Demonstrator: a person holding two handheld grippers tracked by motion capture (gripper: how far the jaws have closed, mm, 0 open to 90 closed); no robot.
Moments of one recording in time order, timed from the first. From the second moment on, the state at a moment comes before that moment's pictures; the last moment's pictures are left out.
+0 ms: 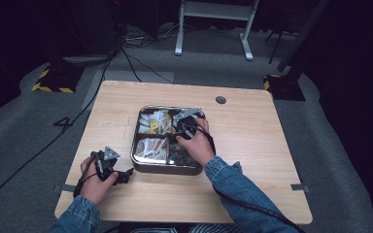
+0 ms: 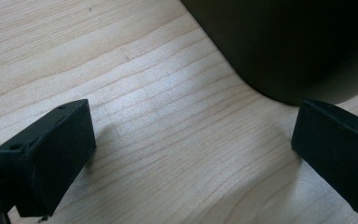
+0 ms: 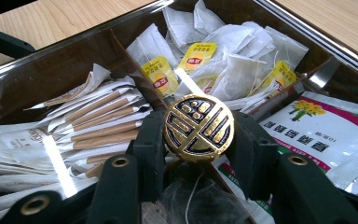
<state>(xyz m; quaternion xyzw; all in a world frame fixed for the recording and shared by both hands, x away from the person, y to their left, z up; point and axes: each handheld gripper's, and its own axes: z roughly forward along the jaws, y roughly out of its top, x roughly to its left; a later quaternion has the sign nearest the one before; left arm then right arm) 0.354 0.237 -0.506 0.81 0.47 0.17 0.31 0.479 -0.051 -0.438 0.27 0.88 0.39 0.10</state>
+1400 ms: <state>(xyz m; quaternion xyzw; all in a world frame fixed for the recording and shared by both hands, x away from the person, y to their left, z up) 0.354 0.237 -0.506 0.81 0.47 0.17 0.31 0.461 -0.119 -0.363 0.27 0.84 0.45 0.15</state>
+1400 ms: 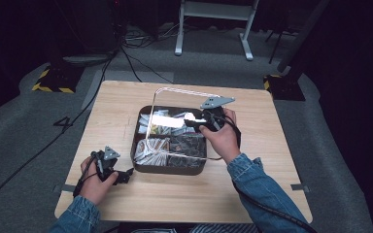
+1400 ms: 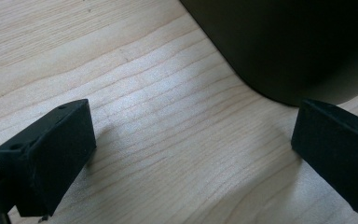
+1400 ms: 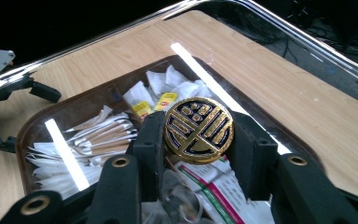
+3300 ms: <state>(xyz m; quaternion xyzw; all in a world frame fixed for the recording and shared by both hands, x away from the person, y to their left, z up) 0.355 0.237 -0.506 0.81 0.47 0.17 0.31 0.494 -0.290 -0.403 0.44 0.77 0.41 0.21</state>
